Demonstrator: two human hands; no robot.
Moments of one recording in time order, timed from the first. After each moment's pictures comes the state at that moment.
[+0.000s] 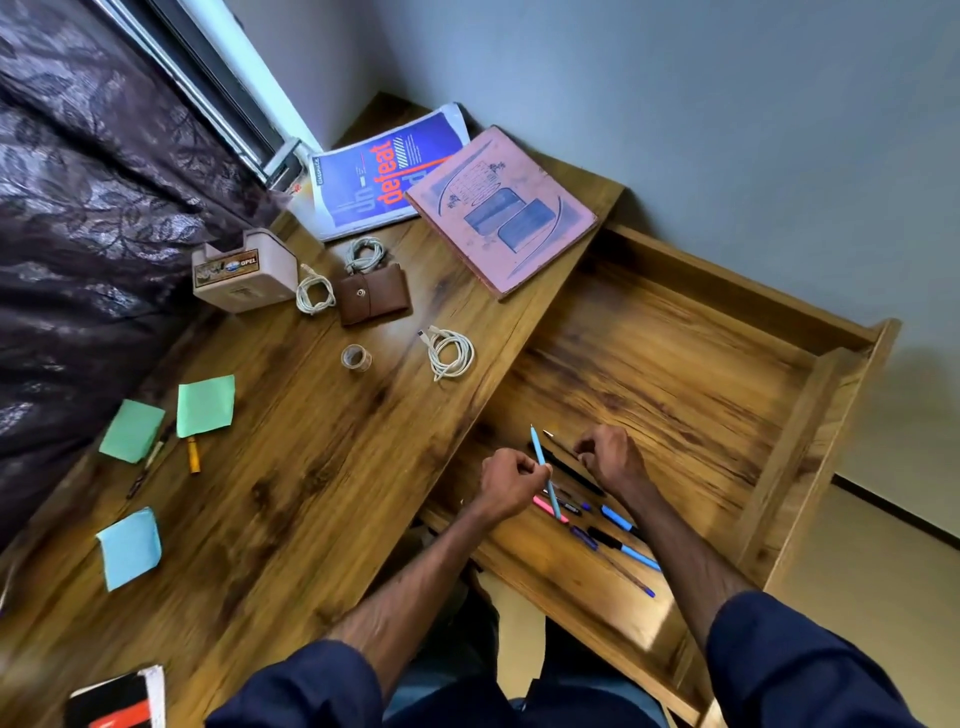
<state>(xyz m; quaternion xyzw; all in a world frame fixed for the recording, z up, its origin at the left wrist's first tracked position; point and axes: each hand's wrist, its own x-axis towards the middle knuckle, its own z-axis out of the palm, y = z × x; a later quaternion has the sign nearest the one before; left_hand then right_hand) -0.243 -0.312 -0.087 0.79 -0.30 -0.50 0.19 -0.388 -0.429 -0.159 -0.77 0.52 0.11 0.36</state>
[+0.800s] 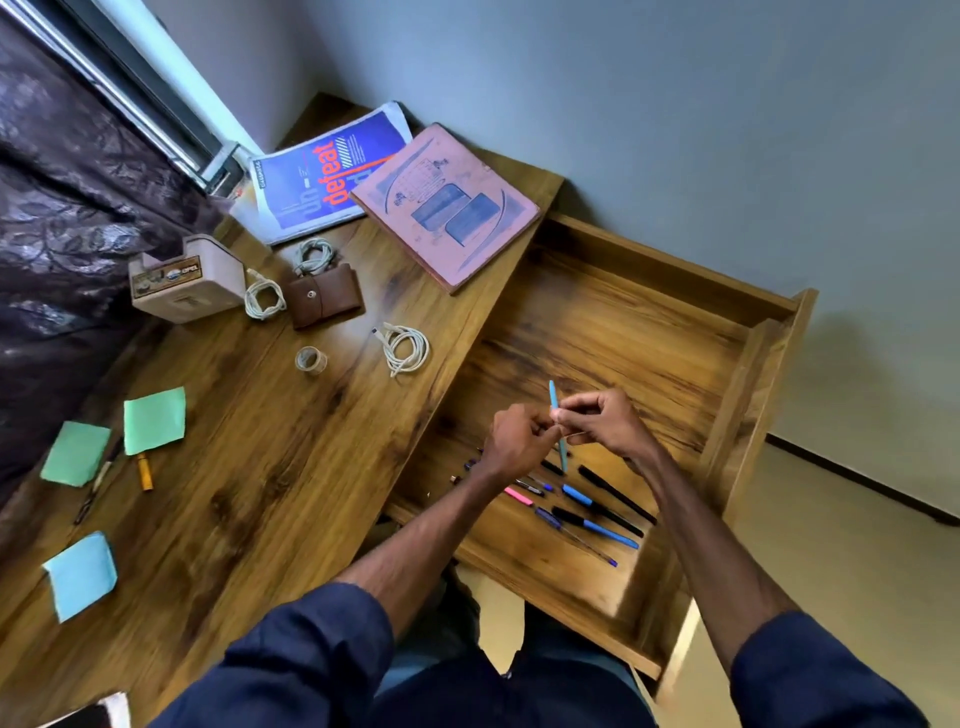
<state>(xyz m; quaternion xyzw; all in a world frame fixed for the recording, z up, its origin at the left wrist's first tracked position) -0.283 -0.365 -0.064 0.74 -0.46 -0.44 0.20 -0.433 -0.452 -0.084 -0.53 0.52 -0.09 0.66</state>
